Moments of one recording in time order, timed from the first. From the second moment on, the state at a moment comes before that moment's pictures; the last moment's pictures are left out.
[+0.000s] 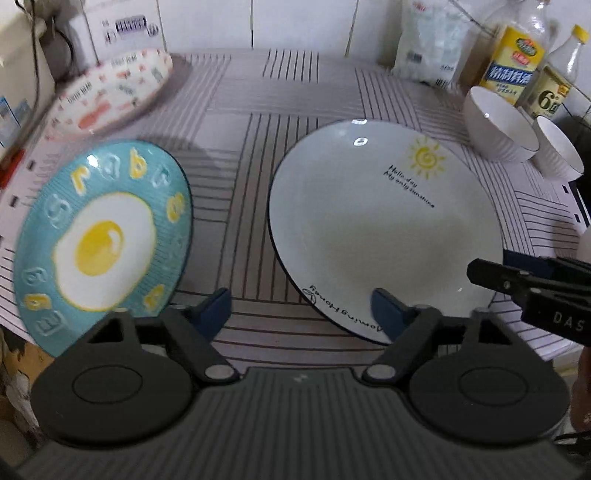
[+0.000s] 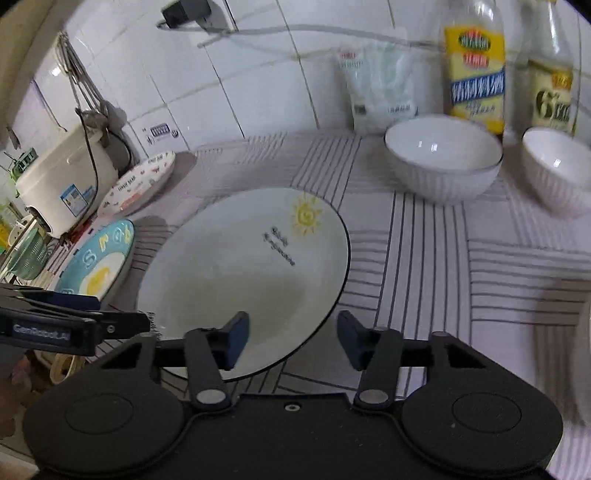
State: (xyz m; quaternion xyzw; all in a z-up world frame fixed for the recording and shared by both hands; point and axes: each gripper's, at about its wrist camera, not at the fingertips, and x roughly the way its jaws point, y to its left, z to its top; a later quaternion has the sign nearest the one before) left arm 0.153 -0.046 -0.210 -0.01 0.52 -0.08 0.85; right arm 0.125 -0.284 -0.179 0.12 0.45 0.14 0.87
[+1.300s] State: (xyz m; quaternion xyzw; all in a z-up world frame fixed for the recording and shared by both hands) left arm 0.213 -0.037 -0.200 -0.02 0.52 -0.07 0.85; right arm 0.198 -0.298 -0.187 0.15 0.46 0.25 0.84
